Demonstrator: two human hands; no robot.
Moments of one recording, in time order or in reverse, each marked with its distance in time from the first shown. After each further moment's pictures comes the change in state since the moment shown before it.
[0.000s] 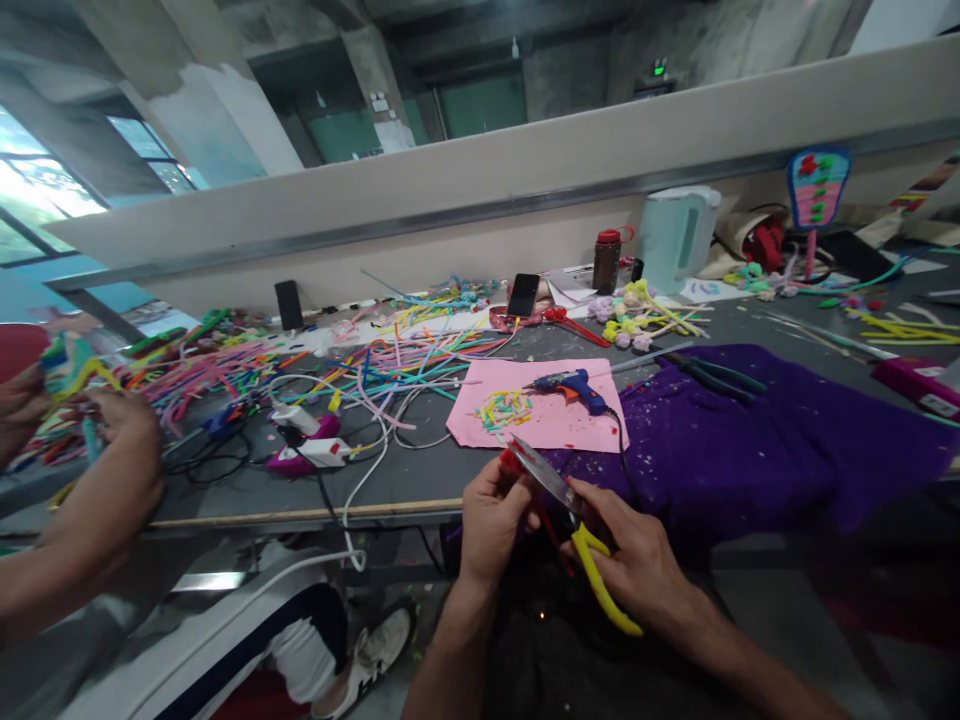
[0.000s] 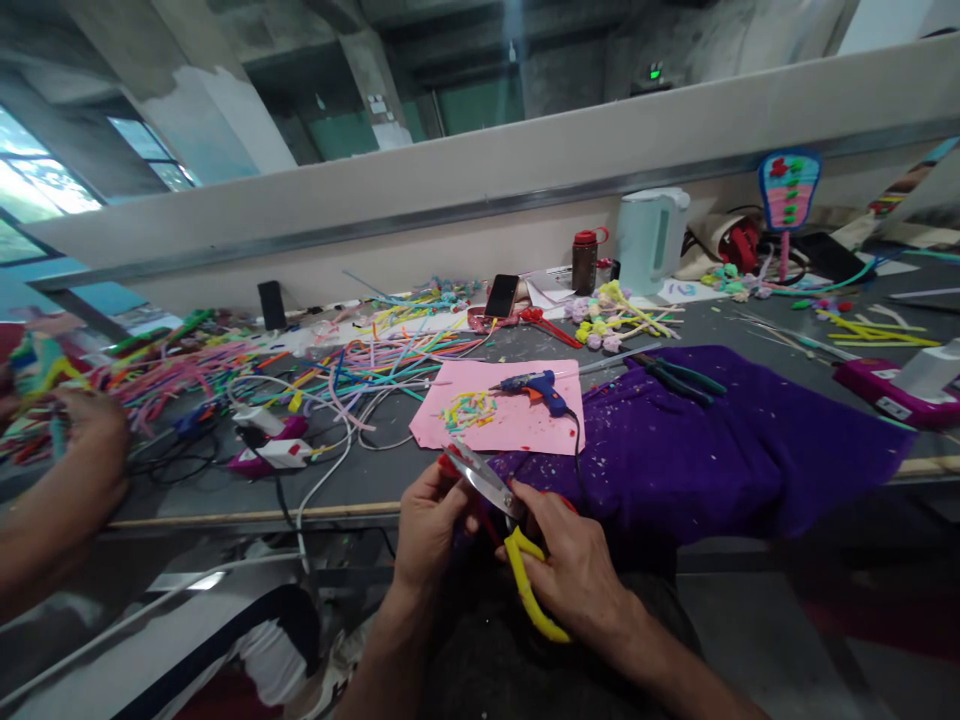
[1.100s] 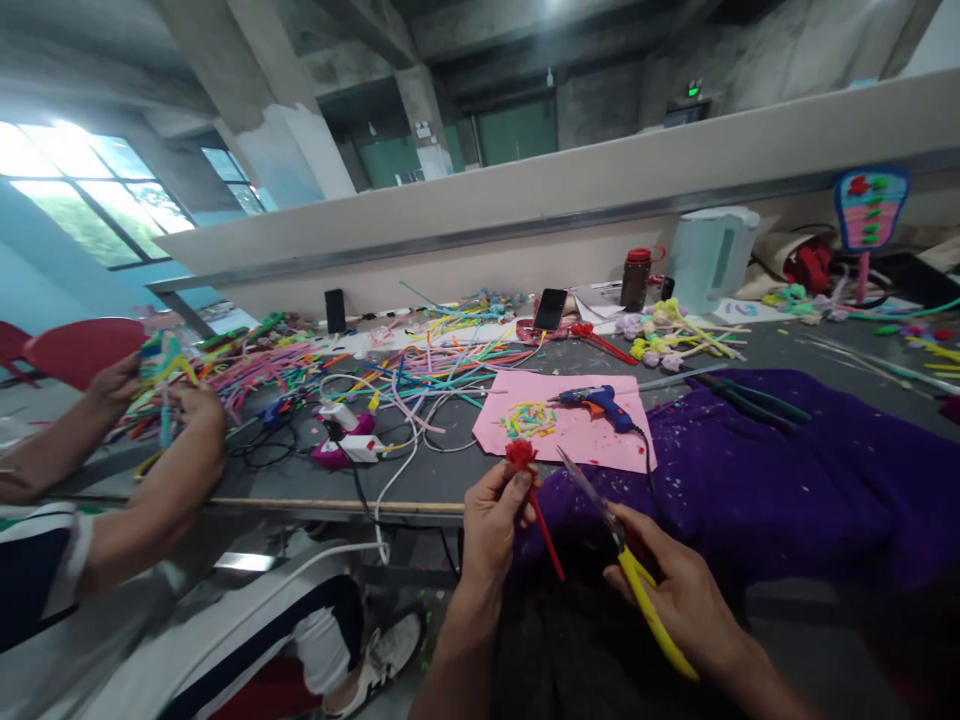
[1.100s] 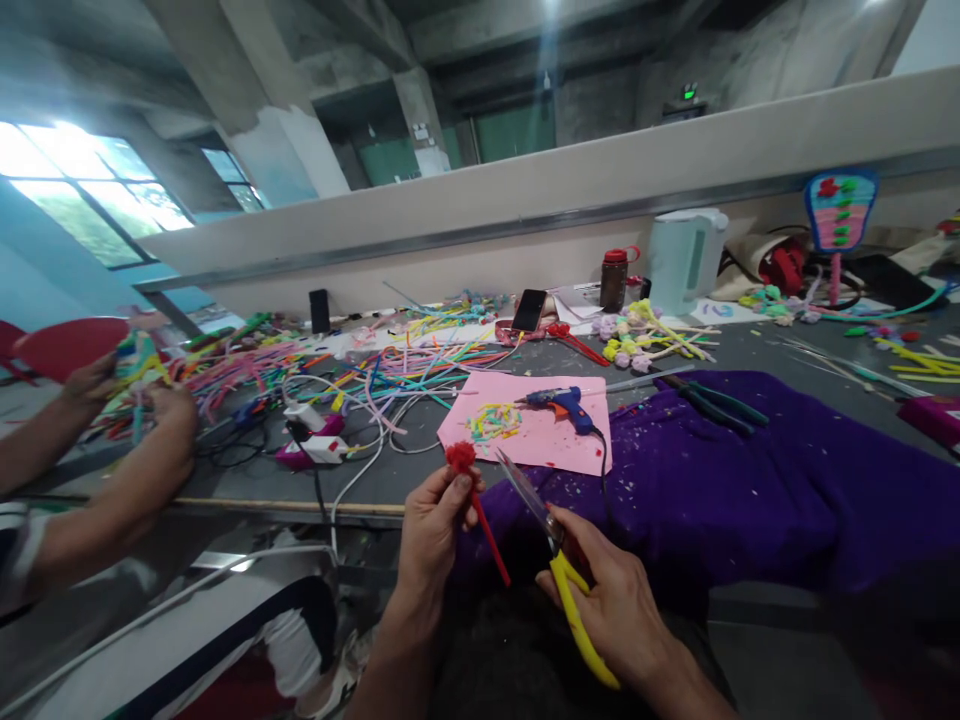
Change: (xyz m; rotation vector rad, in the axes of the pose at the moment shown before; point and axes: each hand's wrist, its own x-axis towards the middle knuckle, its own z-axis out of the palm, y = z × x) left_hand 0.004 0.000 -0.023 -0.101 0.127 0.043; right_hand -0.012 0.006 -0.011 0.135 -0.088 0.103
